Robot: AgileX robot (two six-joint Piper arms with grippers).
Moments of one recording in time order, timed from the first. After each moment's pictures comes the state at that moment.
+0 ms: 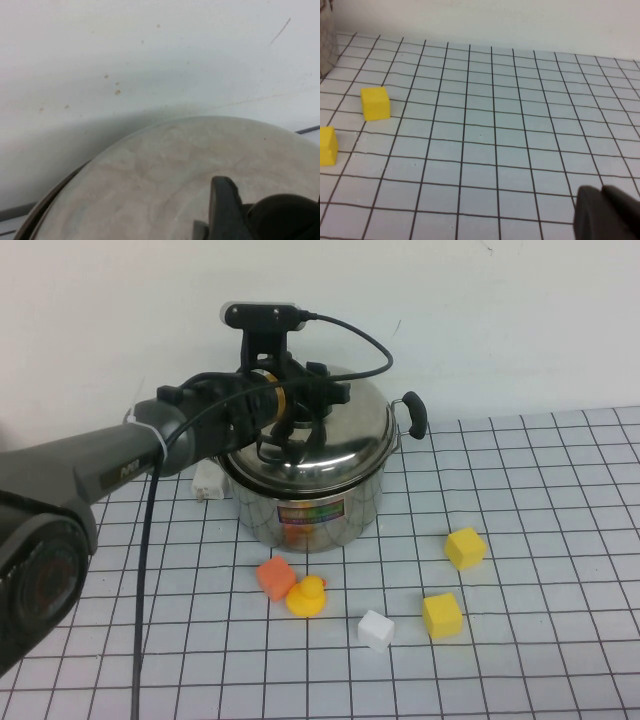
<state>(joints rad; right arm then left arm) -0.02 -0.01 0.02 -0.07 0.42 -0.07 -0.37 2.21 -1.72 1.15 -0.03 -1.34</state>
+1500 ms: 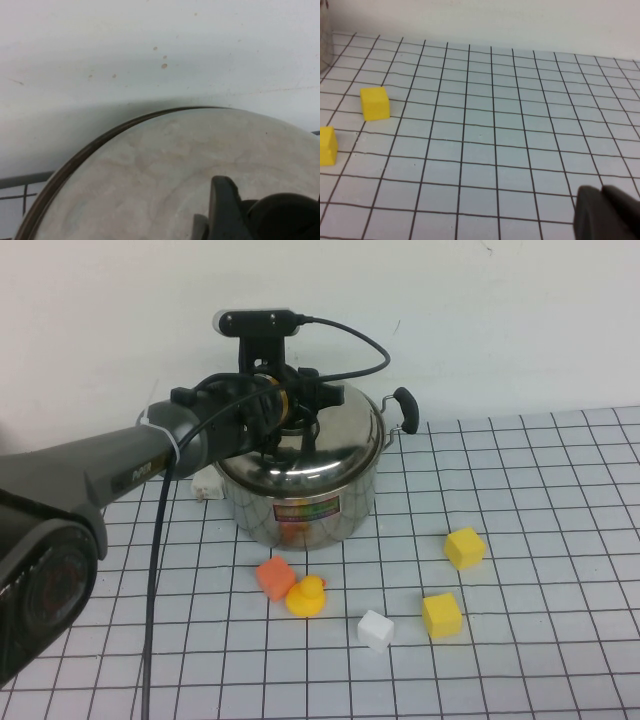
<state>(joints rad) -0.02 -0.01 0.02 -0.07 0.42 -0.07 -0.40 2.21 -1.73 1.11 0.14 -1.36</state>
